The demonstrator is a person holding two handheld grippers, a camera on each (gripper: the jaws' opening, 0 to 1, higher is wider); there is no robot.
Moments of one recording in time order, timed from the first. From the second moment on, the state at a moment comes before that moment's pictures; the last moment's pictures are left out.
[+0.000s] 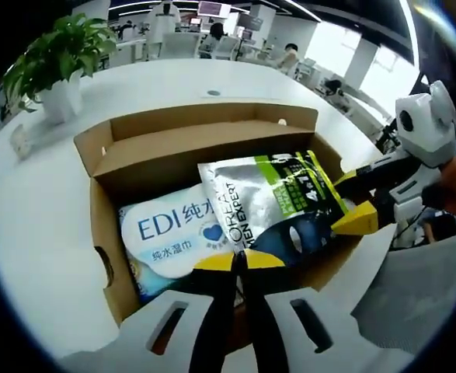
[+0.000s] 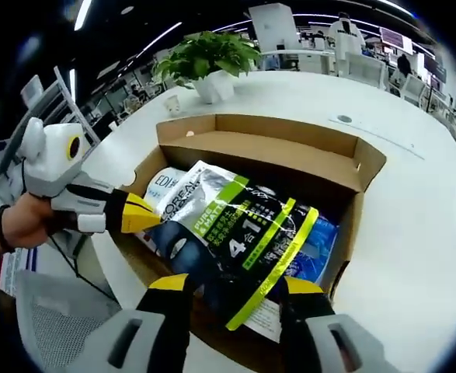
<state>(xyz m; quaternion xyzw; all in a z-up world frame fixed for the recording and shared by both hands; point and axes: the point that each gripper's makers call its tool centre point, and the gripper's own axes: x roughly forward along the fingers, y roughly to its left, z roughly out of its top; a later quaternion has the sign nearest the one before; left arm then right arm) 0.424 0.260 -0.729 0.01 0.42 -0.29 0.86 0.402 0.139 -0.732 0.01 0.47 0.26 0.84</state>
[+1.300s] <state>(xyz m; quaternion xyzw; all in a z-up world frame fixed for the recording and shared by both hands) 0.422 0.253 -0.715 0.01 0.40 -0.30 0.86 0.415 0.119 -0.711 0.09 0.44 0.21 0.87</state>
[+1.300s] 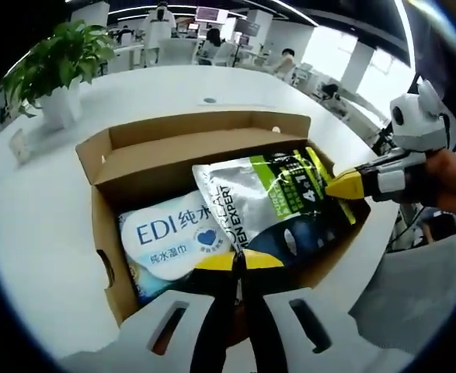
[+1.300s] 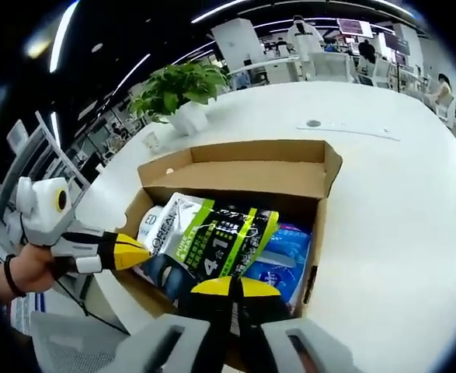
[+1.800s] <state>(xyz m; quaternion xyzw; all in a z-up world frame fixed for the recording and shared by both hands) 0.428 0.214 -0.679 0.02 0.37 -0.34 0.87 0.412 0.081 -0.685 0.10 0.41 0.19 0.89</state>
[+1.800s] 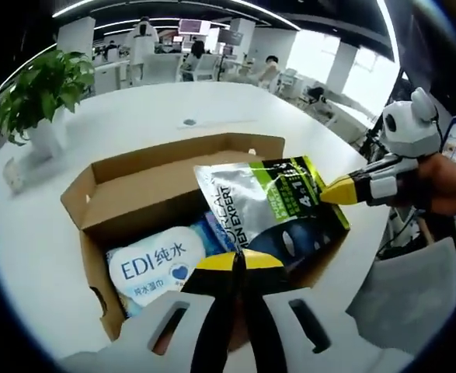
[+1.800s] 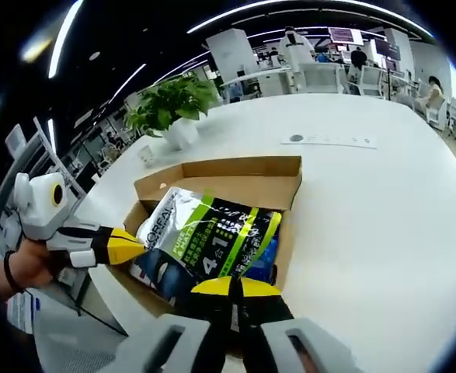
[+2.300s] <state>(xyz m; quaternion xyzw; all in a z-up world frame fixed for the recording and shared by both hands) 0.428 0.157 -0.664 0.05 0.35 -0.39 0.85 0.401 0.026 -0.674 0.10 0.40 0.15 0.90</state>
